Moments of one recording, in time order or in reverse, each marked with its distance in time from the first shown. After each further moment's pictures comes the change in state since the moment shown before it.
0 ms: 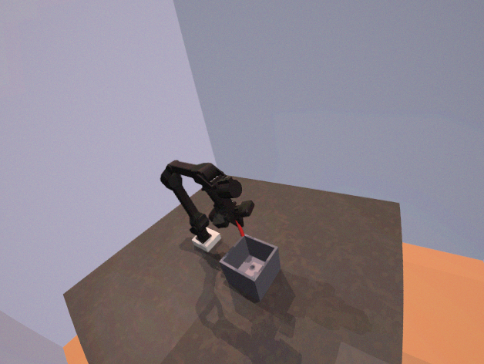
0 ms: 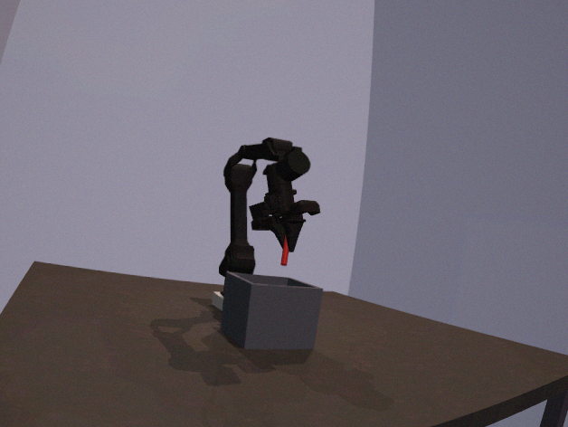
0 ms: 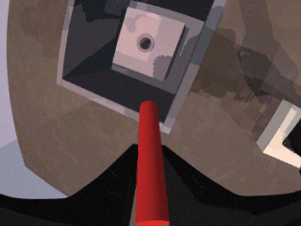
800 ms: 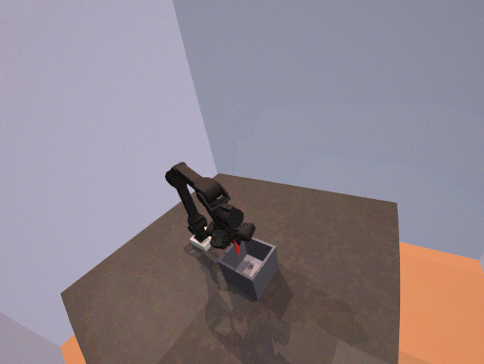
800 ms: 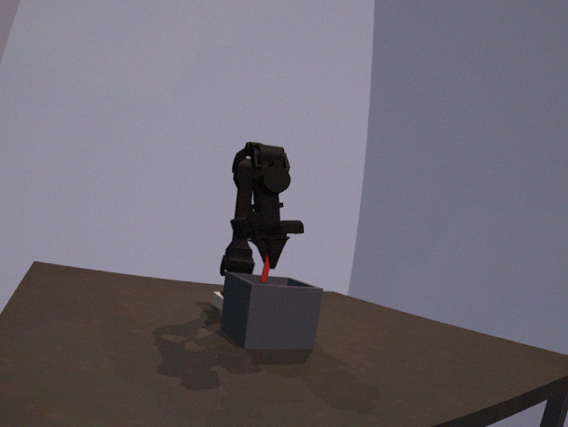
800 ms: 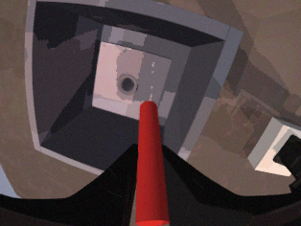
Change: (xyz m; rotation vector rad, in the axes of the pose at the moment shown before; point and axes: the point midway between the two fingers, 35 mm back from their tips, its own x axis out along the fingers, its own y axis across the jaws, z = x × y) arm 0.035 0.002 0.061 0.079 0.007 -0.137
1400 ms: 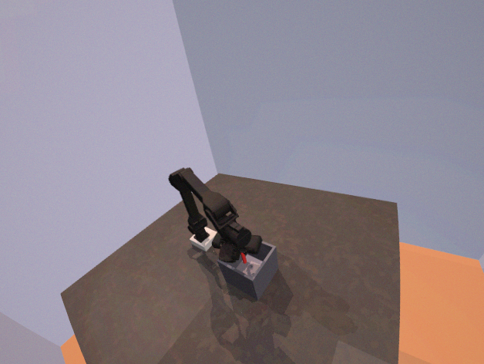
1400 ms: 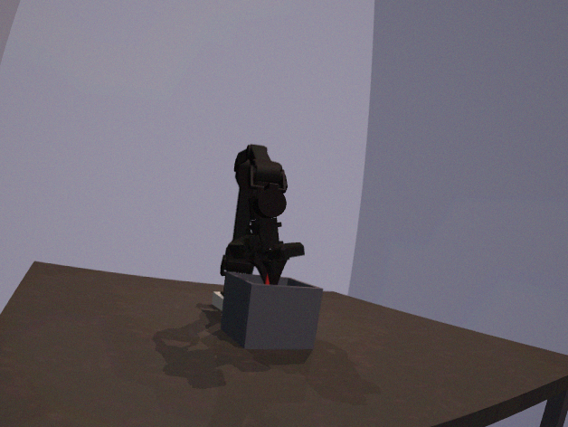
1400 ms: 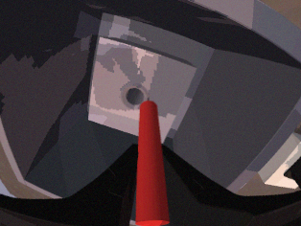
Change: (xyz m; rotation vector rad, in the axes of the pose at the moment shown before) arm 0.045 0.014 0.013 -0.031 0.072 -0.027
